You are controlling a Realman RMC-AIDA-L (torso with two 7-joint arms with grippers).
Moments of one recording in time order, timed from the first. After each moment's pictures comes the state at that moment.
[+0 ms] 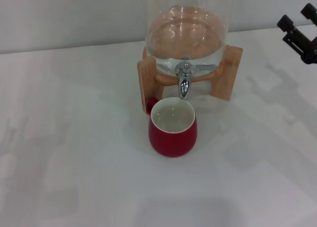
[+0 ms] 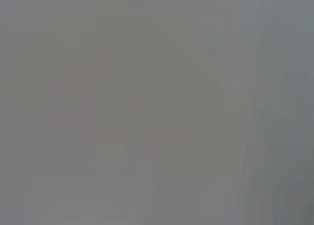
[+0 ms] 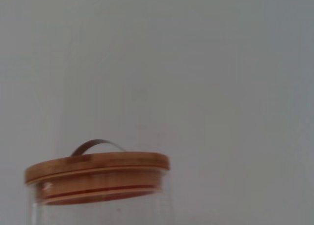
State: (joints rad) left arm -0.22 -2.08 -1.08 -0.31 2.54 1.29 -0.13; right arm 0.31 2.01 -1.09 -0.33 -0.65 -1.48 0.71
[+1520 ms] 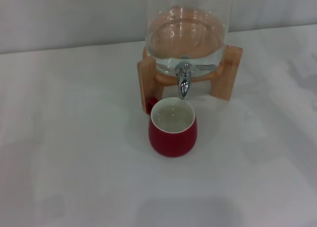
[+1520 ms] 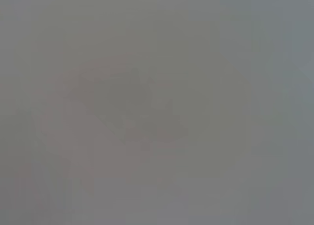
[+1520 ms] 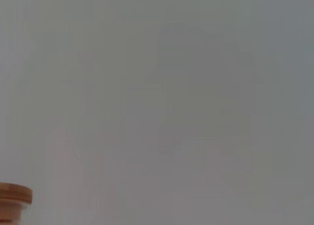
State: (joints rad) left arm -0.21 -2.10 -1.07 -0.34 2.28 1.35 -0.13; right arm 0.31 2.01 -1.01 -0.29 -0.42 -1.43 0.56
